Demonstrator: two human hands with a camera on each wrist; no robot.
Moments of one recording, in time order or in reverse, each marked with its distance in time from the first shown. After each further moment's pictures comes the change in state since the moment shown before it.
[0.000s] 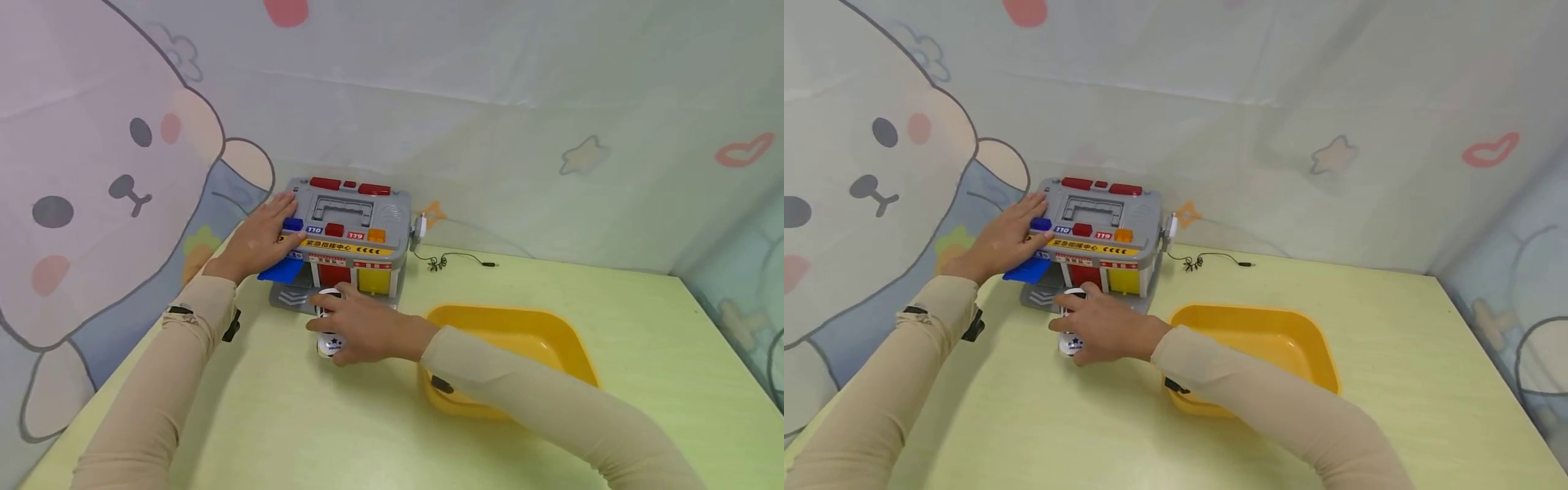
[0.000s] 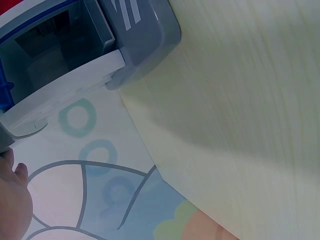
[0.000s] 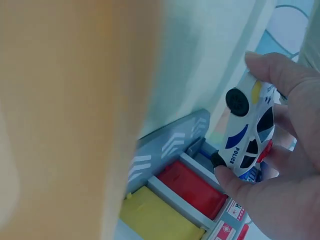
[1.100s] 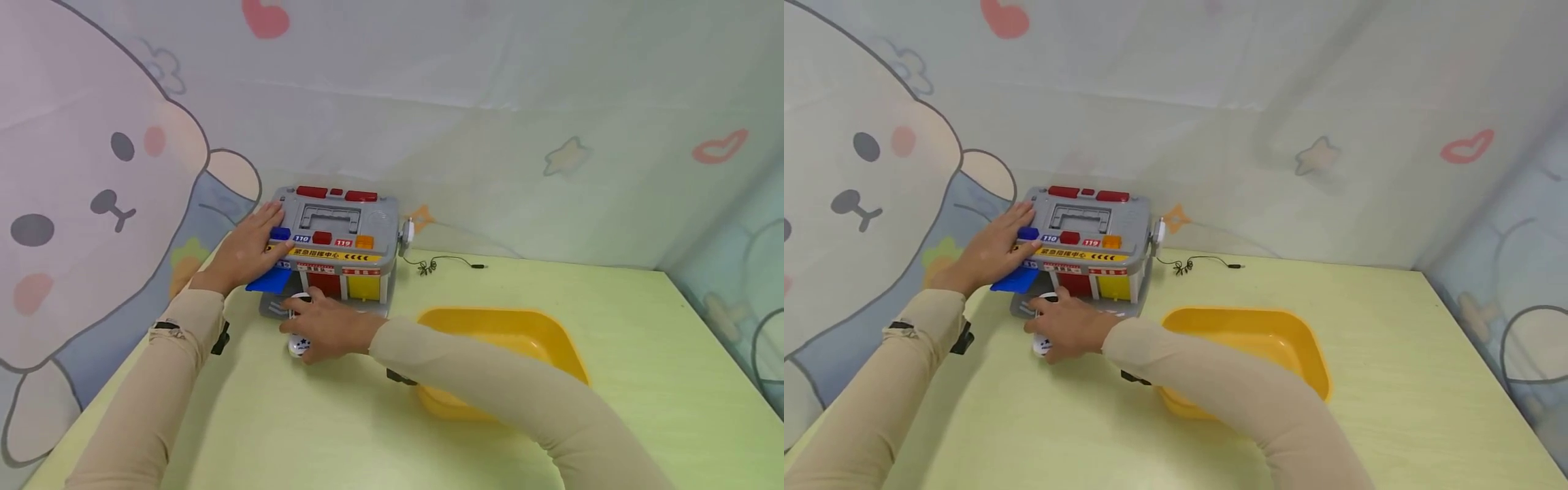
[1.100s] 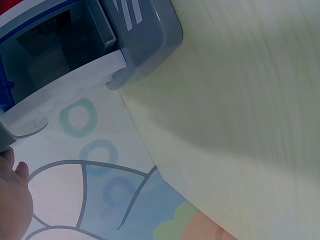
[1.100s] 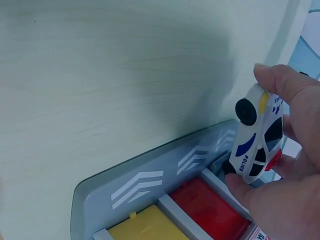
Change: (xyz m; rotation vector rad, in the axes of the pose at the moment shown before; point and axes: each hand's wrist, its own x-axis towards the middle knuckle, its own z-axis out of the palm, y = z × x) left_hand -0.001 0.002 0.002 -0.022 0.008 -0.006; right_hand 0.050 -0.002 0.012 -0.011 -0.077 0.062
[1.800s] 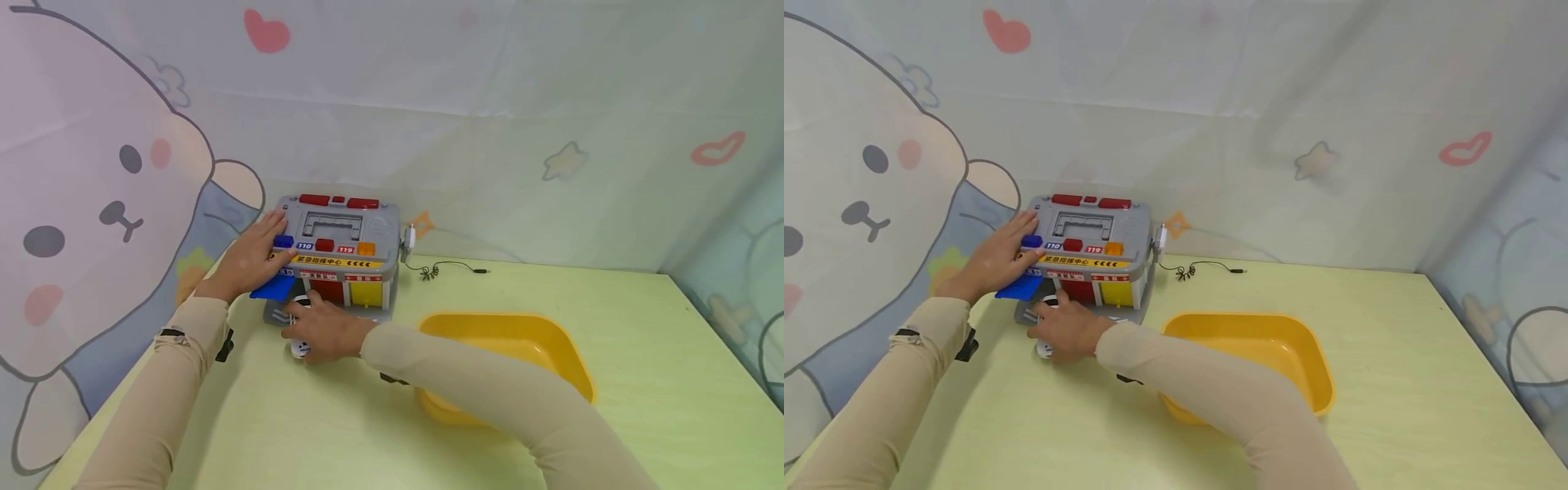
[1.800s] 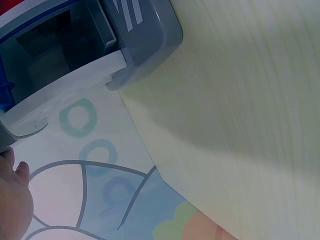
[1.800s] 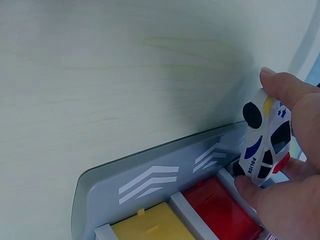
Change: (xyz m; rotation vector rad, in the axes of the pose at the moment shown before) left_hand -0.001 0.001 -0.002 0.023 -0.014 -0.005; right_hand 0.014 -0.001 0.008 -0.149 0.050 0.002
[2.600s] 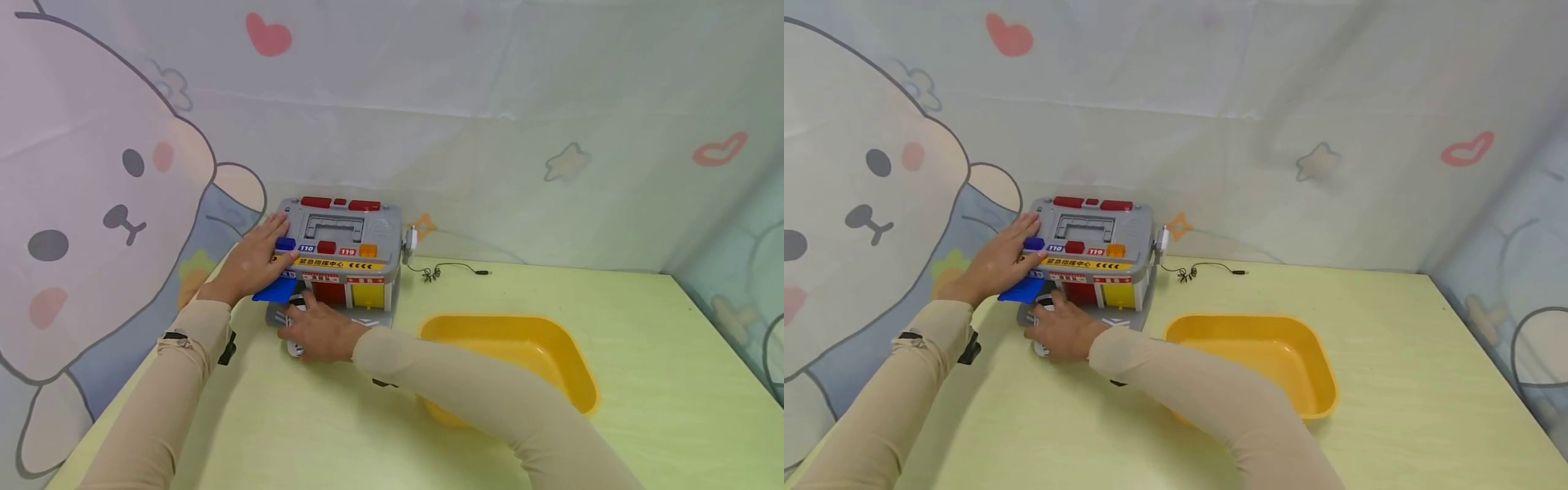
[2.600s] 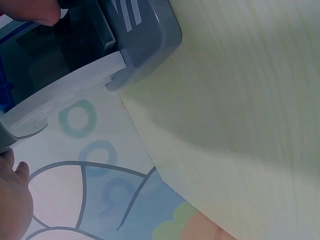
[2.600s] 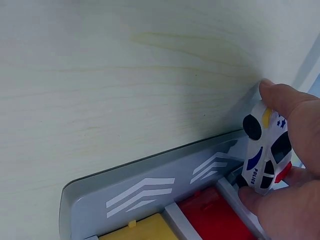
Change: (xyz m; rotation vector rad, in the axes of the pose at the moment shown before) left_hand 0.001 -0.001 0.001 -0.022 0.000 -0.009; right_hand 0.015 -0.003 0.005 -0.055 -0.011 0.029
